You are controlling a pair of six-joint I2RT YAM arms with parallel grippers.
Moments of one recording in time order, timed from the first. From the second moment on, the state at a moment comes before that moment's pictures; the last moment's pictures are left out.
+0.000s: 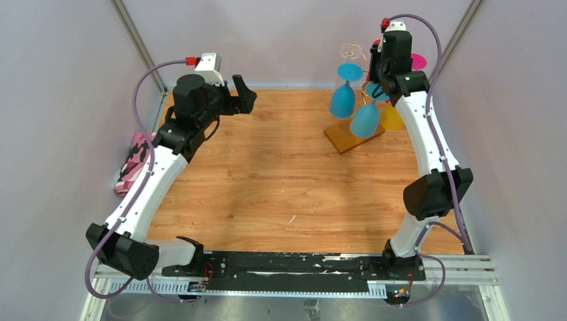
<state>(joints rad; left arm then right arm) -0.35 1.26 1.37 -0.29 0.03 -0.29 0.18 1.75 1.99 -0.63 0.26 0.03</state>
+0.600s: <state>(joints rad) -0.35 1.27 1.35 -0.26 0.05 -0.30 0.18 1.79 2.03 -0.63 0.21 0.04</state>
